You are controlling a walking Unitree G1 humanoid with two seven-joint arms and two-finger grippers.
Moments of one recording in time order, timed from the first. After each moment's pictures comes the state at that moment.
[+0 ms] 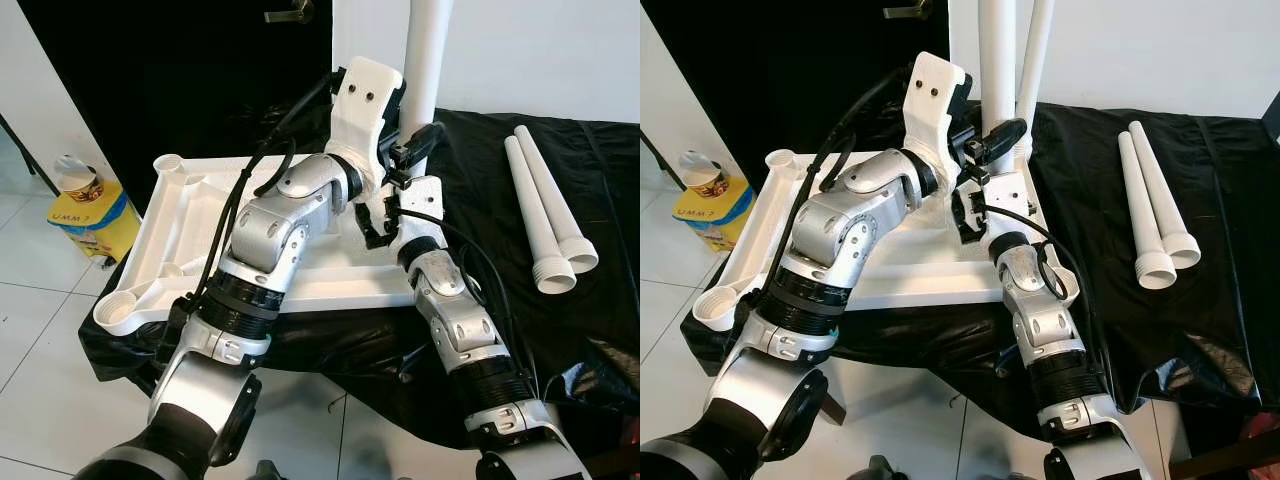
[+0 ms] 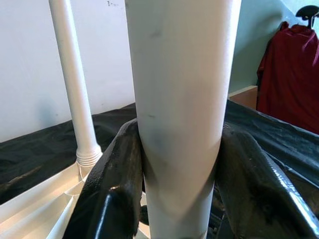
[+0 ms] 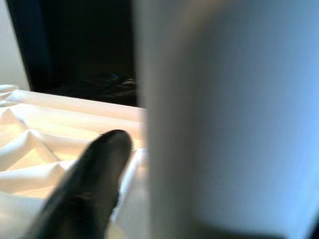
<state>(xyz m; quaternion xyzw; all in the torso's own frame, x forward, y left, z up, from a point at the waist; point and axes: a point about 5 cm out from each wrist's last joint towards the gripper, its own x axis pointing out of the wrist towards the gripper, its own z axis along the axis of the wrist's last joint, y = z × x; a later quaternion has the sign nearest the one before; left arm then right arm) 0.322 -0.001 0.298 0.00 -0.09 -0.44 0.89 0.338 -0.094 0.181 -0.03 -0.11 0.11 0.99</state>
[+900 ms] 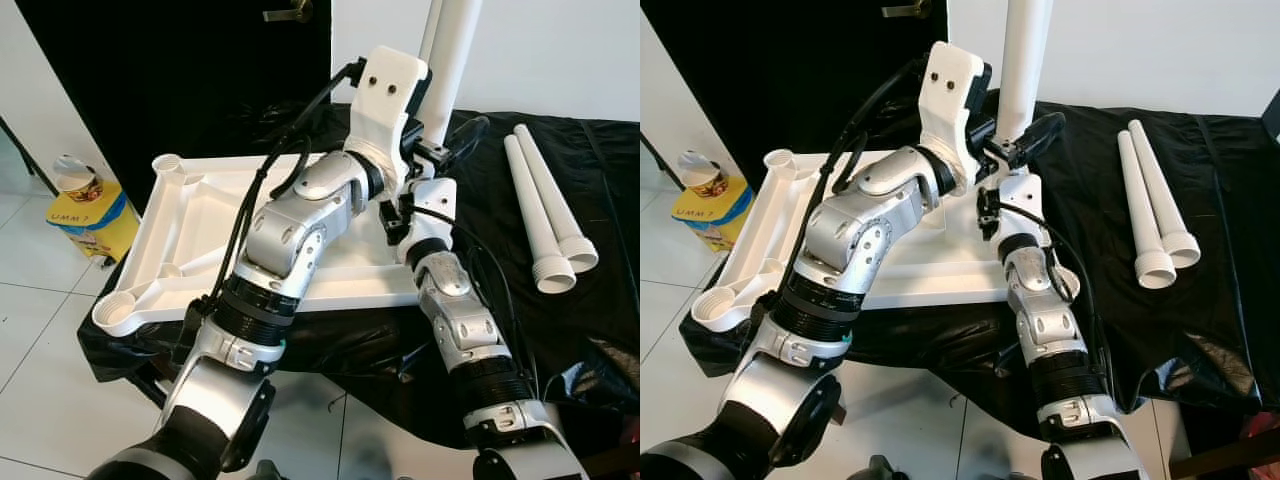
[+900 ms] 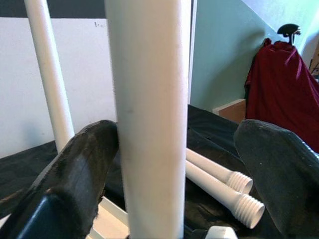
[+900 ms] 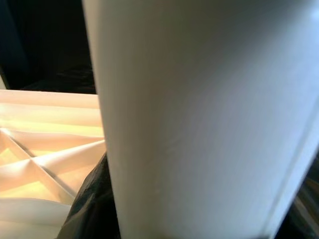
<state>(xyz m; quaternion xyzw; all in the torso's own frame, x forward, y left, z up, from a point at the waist) 0.312 -0.013 0.307 -0.01 -0.13 -0.45 0.88 0.342 -0.110 0.171 0.00 -0.08 0.05 1.00</state>
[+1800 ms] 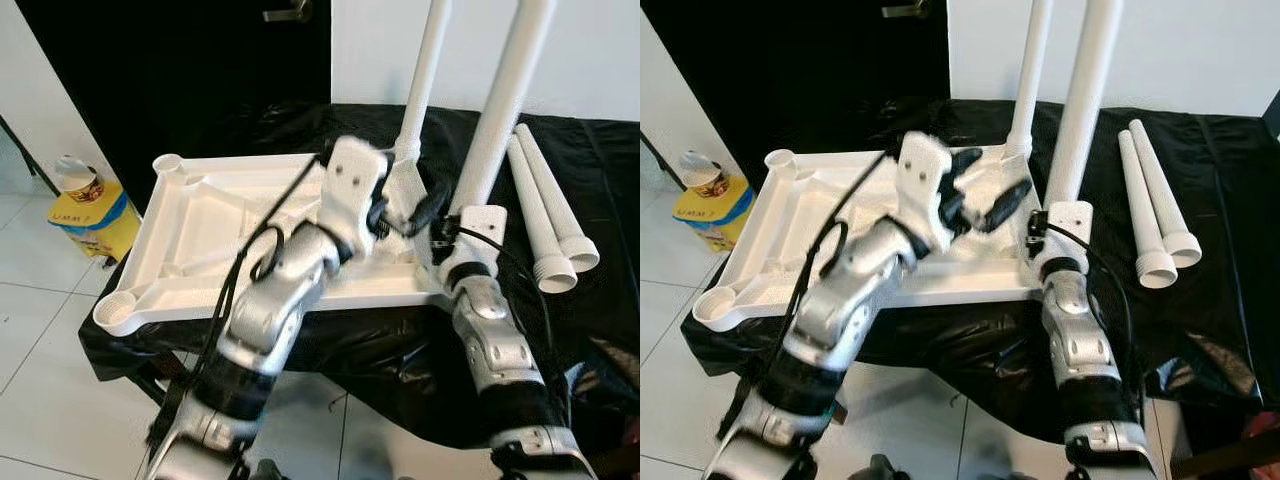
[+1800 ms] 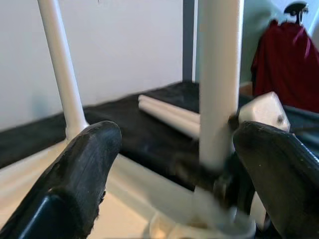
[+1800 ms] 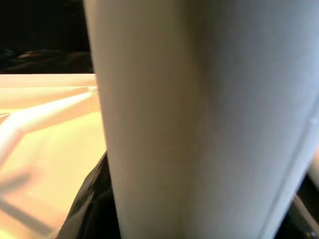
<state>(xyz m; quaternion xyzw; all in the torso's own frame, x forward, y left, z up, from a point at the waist) 0.283 0.016 0.224 0.01 -0.13 -0.42 0.90 0.322 -0.172 0.145 -0.02 -0.06 -0.07 1.00</state>
